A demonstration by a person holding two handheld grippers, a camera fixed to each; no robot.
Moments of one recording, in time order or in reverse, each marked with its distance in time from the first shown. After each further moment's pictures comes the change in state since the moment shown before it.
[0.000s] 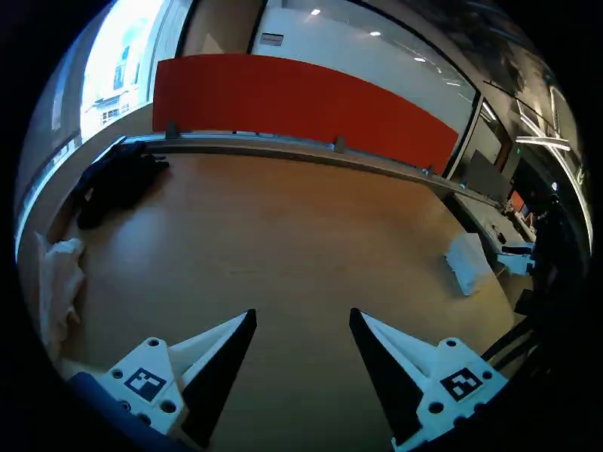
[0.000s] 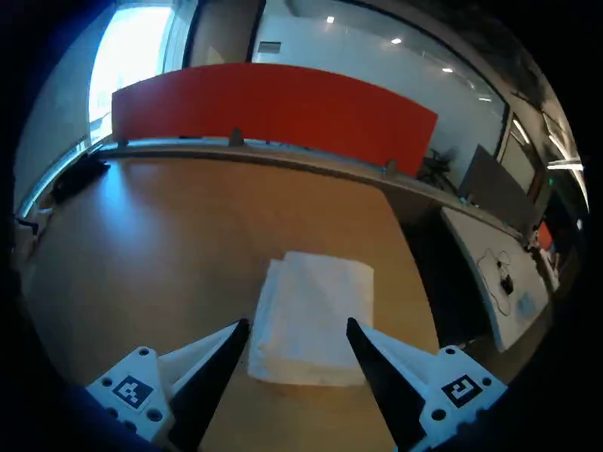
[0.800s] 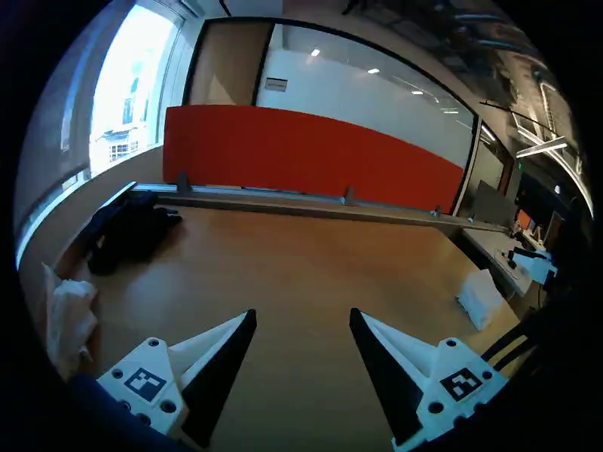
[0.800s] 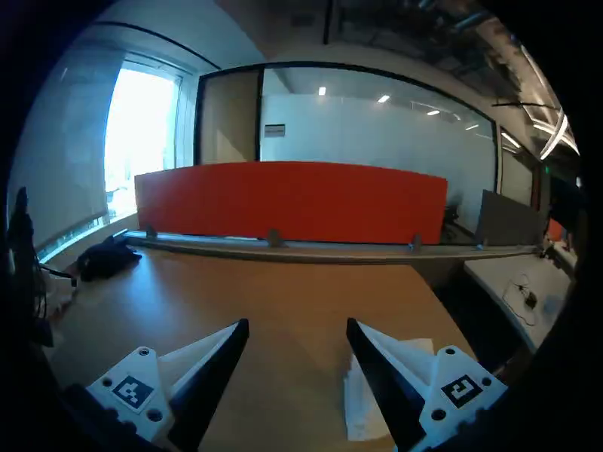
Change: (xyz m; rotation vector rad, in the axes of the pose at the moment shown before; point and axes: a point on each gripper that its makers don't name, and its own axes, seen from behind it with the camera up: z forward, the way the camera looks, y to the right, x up) left arm 0.075 -0.023 0.001 0.053 0.235 0.028; right arm 0.119 -0.116 -0.034 0.079 0.386 0.124
